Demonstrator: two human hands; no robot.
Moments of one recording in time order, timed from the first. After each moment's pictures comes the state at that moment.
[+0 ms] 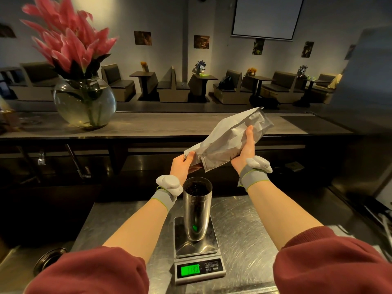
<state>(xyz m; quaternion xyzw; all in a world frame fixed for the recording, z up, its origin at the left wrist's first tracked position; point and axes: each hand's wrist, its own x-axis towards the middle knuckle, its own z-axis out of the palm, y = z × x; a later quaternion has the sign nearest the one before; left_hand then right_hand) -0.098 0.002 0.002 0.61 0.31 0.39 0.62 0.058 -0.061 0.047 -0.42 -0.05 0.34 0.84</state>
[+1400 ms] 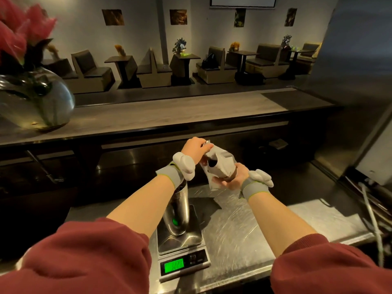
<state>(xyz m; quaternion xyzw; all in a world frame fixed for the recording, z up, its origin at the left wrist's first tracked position) 0.007 -0.021 0.024 0.87 0.28 0.20 0.35 0.117 -0.123 -0.045 -0.60 -0.03 0.47 0.64</state>
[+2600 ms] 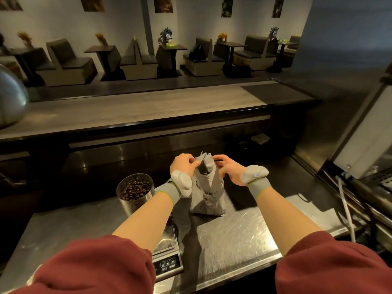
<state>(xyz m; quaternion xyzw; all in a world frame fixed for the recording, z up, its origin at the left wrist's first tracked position) 0.066 -0.044 -0.050 0.83 0.41 0.20 0.33 0.187 -0.156 -0.047 -0.69 -0.28 0.44 0.50</state>
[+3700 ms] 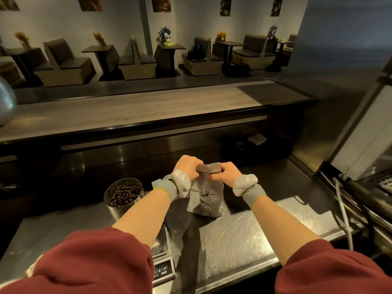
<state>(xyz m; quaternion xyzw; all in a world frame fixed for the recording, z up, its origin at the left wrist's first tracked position) 0.097 -0.040 -0.051 0.97 0.21 0.07 0.10 0.201 -0.163 -0.071 -0.77 -0.38 0.29 0.43</state>
